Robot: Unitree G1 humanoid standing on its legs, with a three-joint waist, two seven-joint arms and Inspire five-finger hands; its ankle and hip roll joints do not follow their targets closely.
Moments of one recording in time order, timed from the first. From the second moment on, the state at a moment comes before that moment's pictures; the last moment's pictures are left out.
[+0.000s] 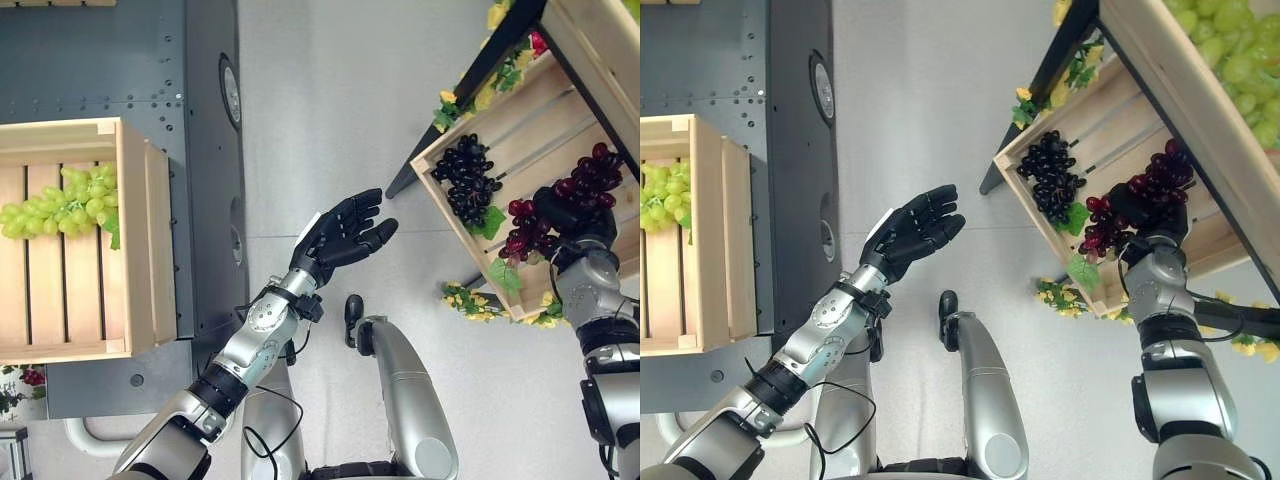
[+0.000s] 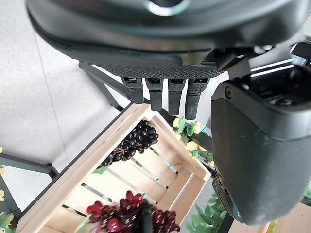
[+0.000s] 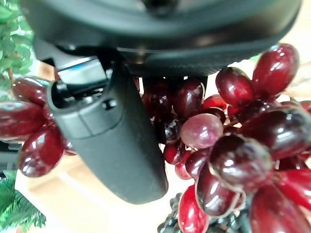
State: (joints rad) left arm -0.45 0.43 -0.56 0.25 -0.72 -0.24 -0.02; right arm -0.74 -0.69 0.08 0.92 0.87 -0.08 -0.22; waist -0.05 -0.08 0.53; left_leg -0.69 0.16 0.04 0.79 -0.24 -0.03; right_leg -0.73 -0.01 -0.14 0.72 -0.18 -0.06
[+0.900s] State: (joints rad) left arm -0.45 0.48 -0.59 0.24 -0.77 -0.24 -0.02; right arm -0.80 -0.71 0.08 1.02 0.79 0.00 -0.42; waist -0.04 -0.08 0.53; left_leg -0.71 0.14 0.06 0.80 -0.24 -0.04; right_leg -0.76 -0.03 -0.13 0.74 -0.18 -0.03
